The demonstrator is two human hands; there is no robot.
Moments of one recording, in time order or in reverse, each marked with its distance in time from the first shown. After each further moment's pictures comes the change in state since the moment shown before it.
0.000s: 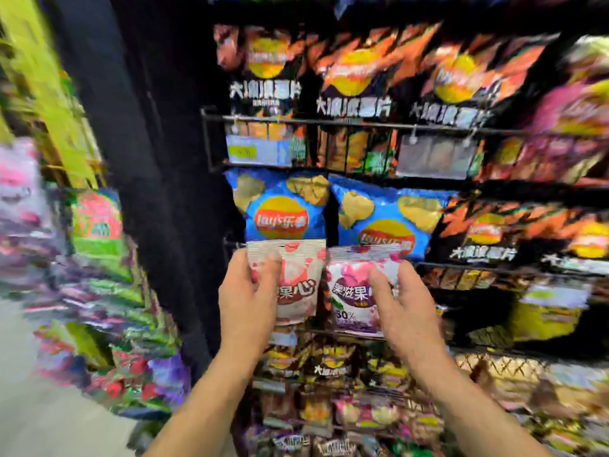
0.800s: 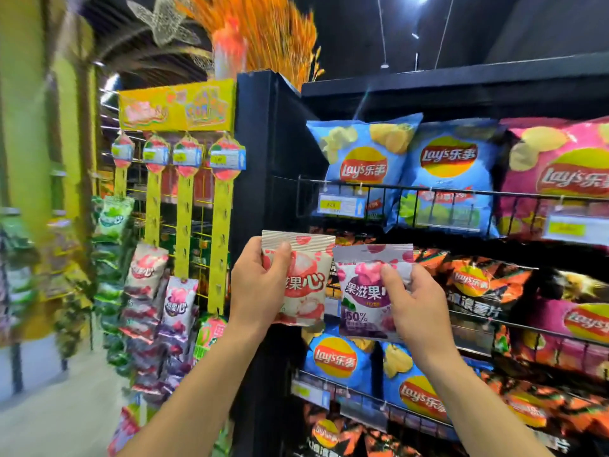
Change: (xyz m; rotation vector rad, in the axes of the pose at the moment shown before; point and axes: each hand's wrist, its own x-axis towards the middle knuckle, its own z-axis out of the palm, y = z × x) left_hand 0.099 0.226 -0.085 -0.039 0.228 0.214; right_hand 0.092 -0.226 -0.015 0.272 -0.080 -0.294
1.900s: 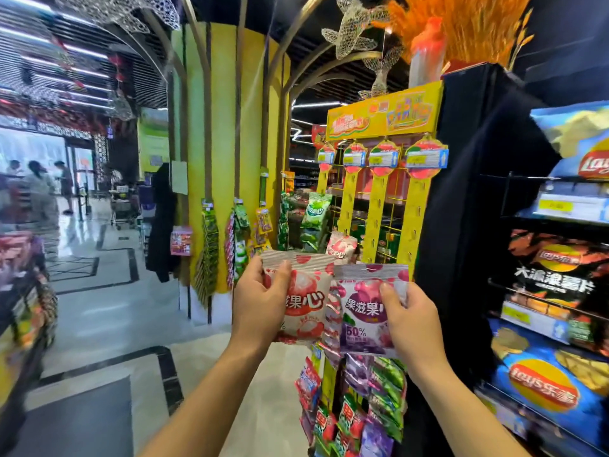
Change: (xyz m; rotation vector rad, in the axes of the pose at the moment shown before) left_hand -0.059 0.035 -0.275 0.304 0.402 -0.093; right_hand -0.121 -0.073 0.226 0.299 -0.466 0.151
